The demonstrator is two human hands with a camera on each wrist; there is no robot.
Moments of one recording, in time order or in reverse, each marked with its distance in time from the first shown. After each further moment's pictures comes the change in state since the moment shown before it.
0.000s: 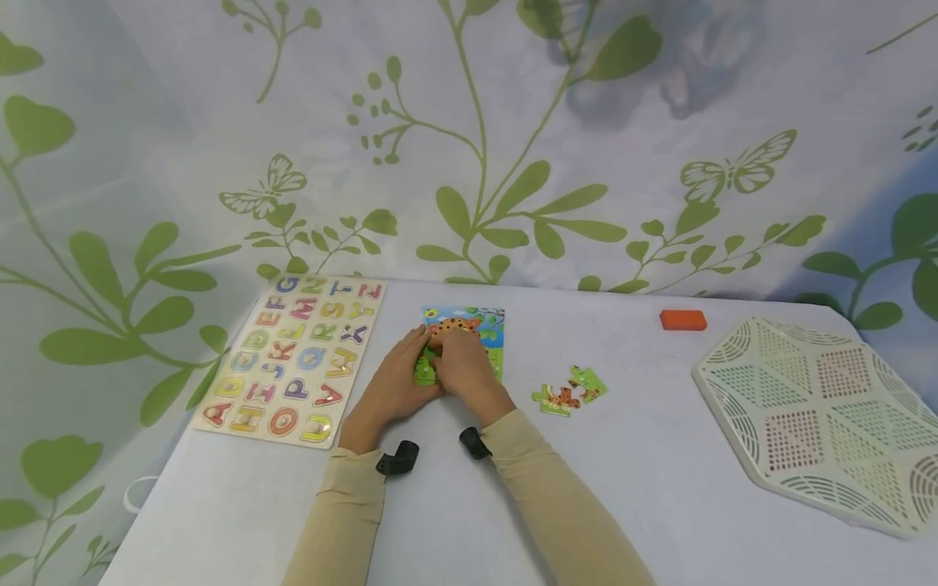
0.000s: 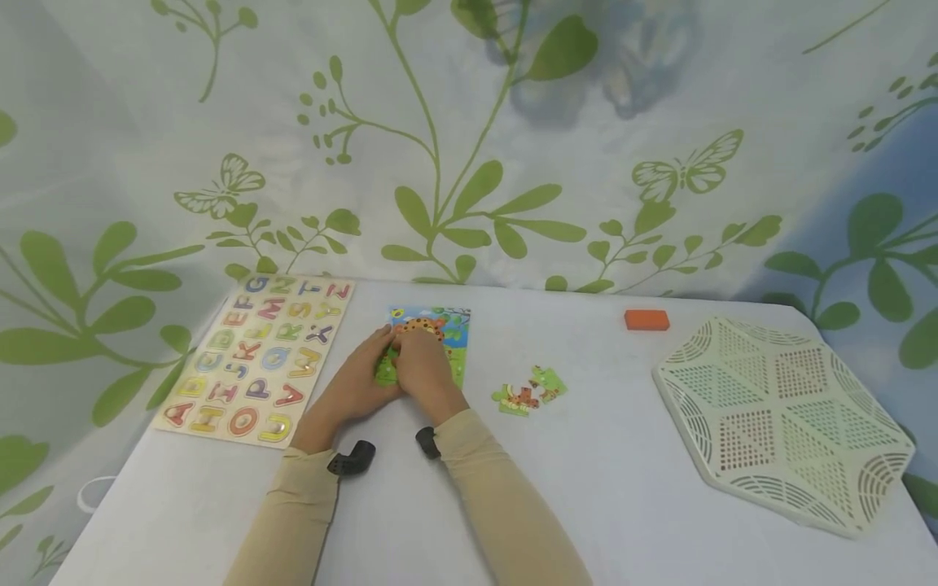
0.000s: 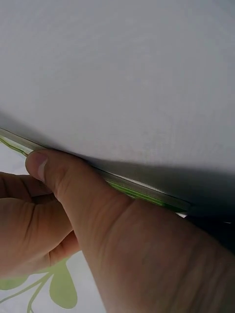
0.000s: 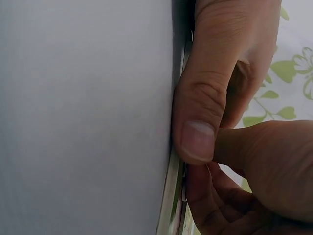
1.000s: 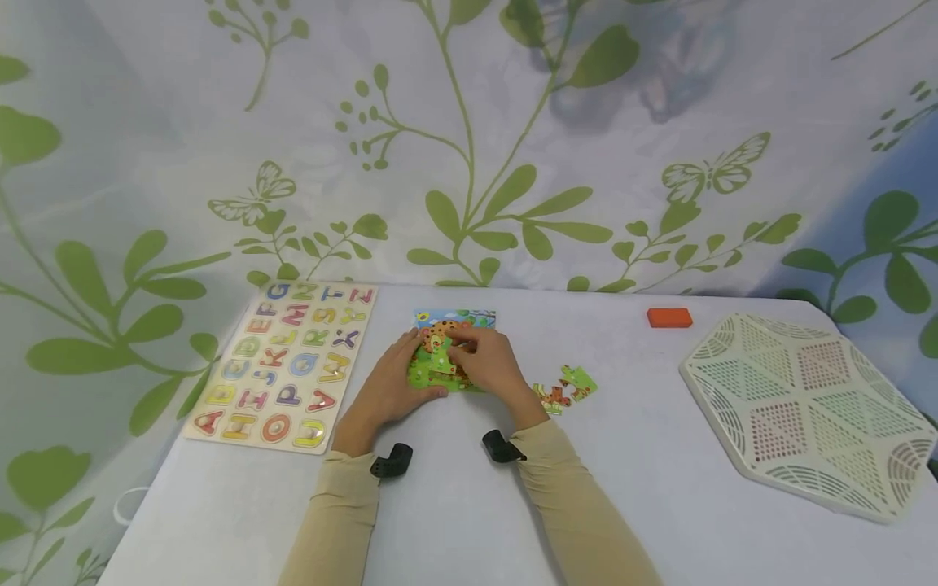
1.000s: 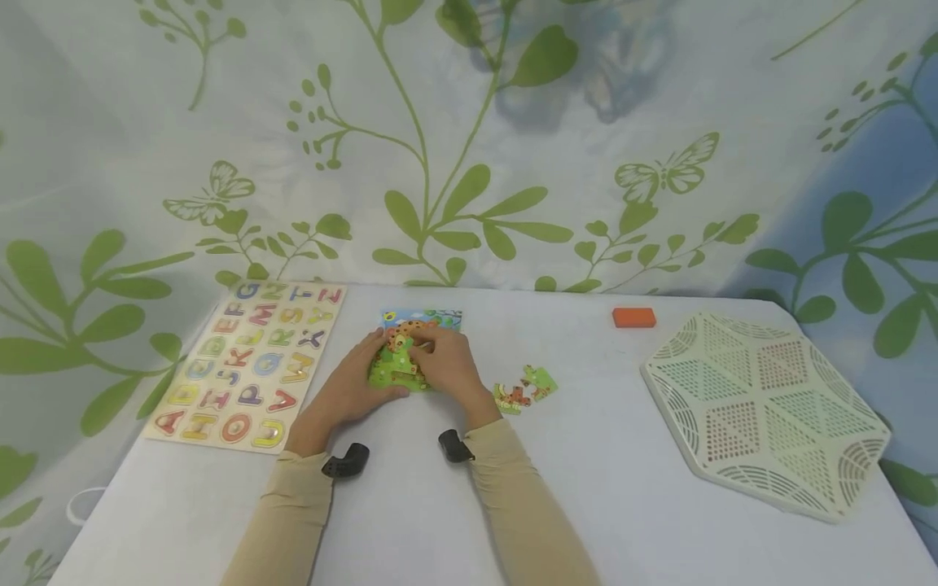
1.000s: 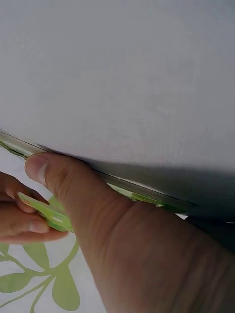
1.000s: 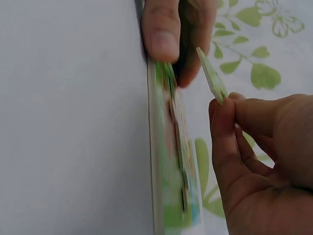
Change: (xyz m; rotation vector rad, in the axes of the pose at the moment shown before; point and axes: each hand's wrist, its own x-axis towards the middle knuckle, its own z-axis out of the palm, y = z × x) left_hand 0.004 -0.001 0.002 0.038 -0.058 -0.064; right_hand -0.024 0.044 -0.025 0.470 0.083 0.034
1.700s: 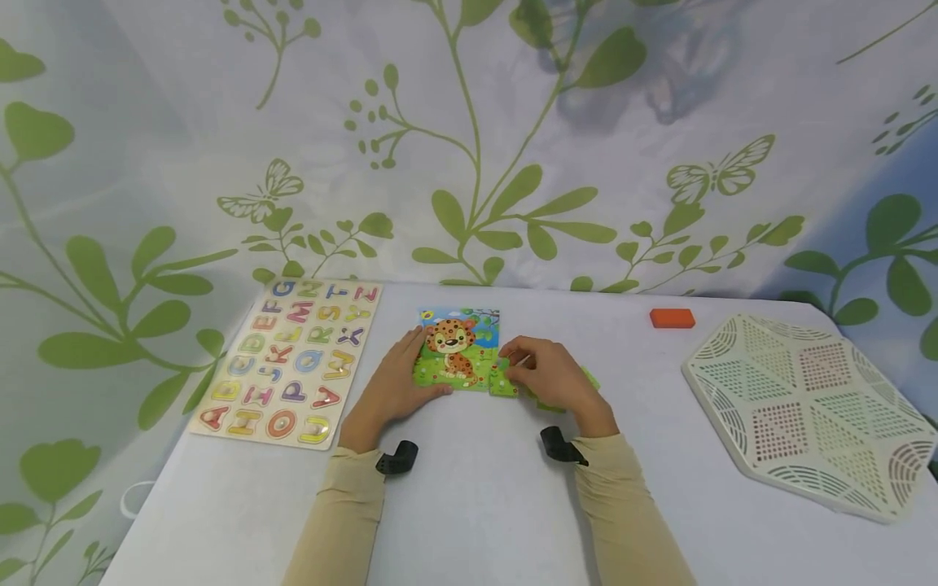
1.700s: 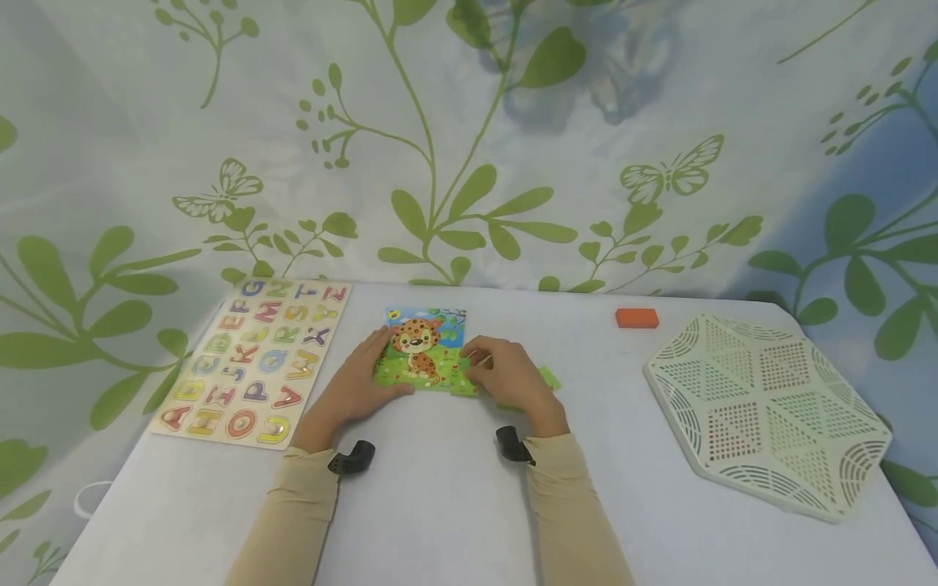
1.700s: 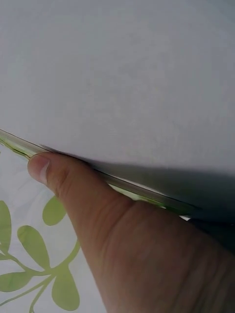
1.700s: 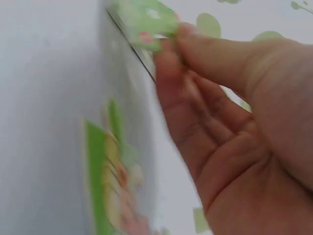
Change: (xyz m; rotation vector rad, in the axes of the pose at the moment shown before) left_hand -0.001 0.001 0.001 0.011 0.018 0.011; right_hand -0.037 0.032 -0.066 -0.122 -0.150 0.025
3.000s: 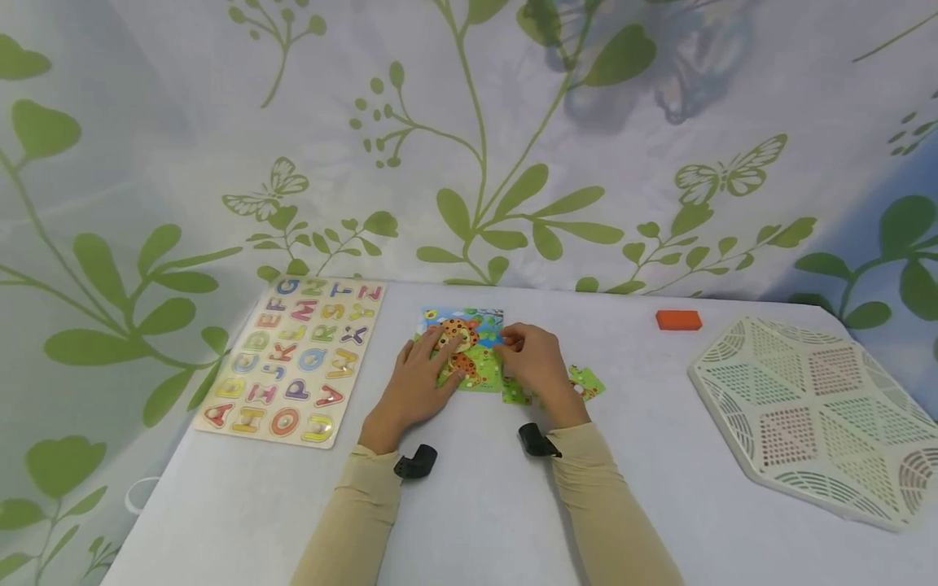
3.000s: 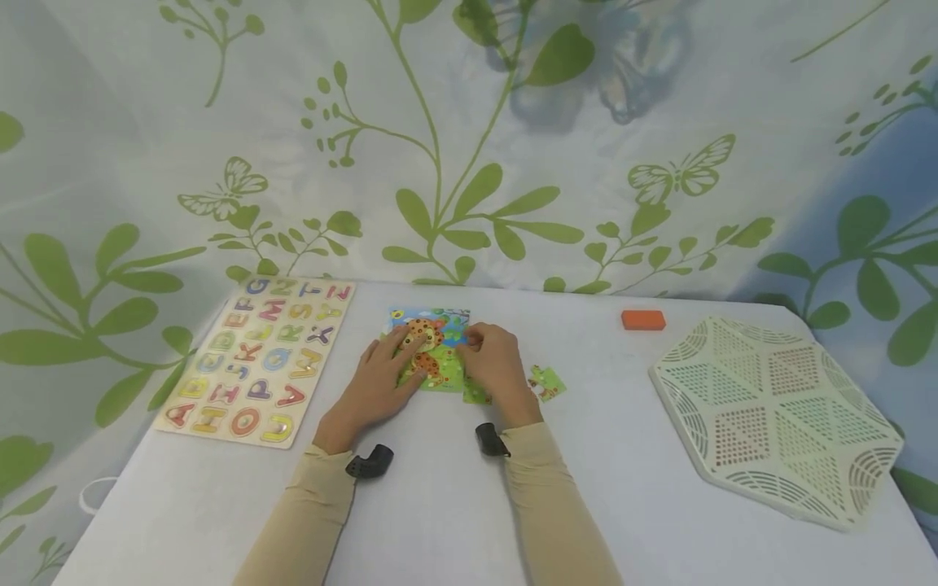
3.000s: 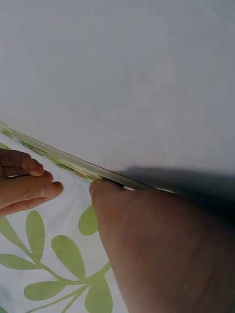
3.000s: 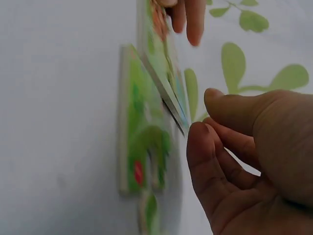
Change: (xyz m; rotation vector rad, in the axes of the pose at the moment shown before) left_hand 0.002 0.018 0.015 0.148 0.068 0.132; right_hand 0.031 -0.010 0.025 0.003 0.246 0.130
